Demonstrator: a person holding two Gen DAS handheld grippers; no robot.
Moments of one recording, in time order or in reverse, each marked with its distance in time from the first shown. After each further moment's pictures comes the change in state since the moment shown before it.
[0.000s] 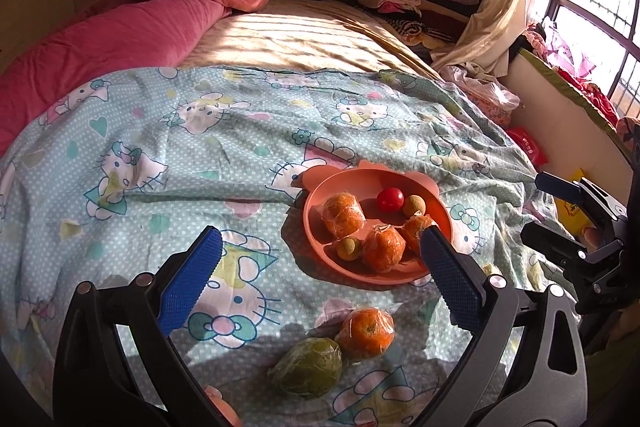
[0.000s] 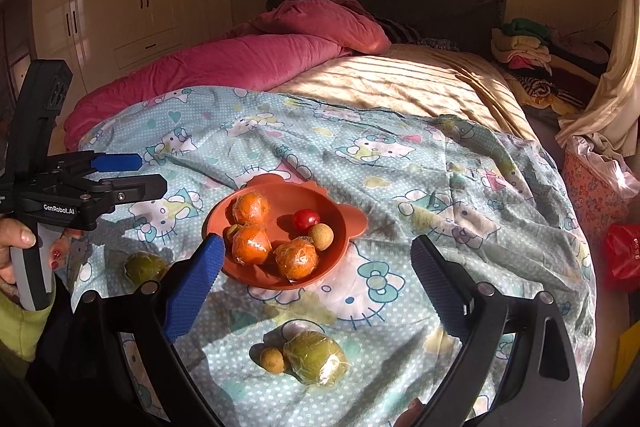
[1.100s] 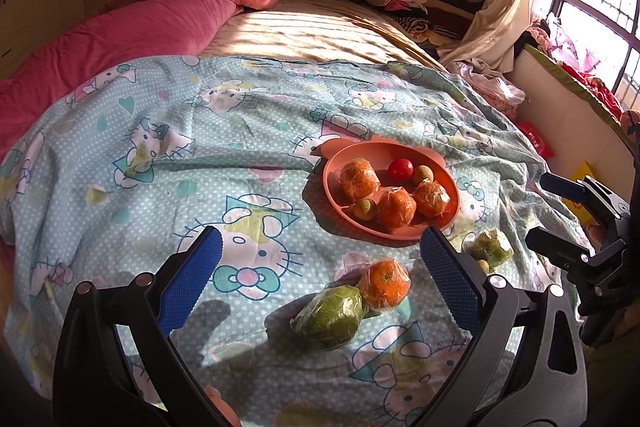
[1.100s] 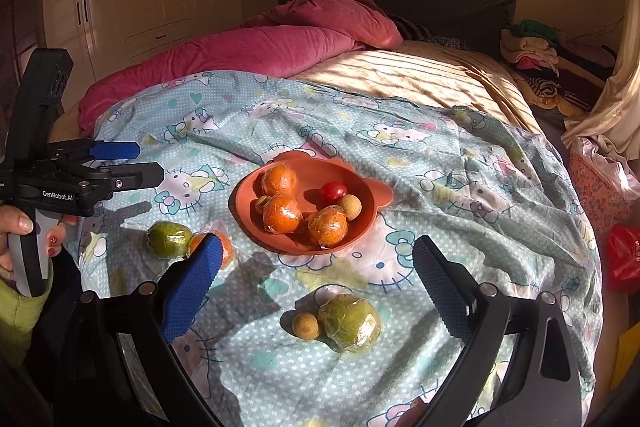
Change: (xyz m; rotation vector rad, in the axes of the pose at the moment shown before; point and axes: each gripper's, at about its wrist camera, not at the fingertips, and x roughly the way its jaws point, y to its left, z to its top) left arm -0.025 0.011 -0.030 0.006 0.002 0.035; right arm -0.011 0.027 -0.025 -0.023 0.024 0.016
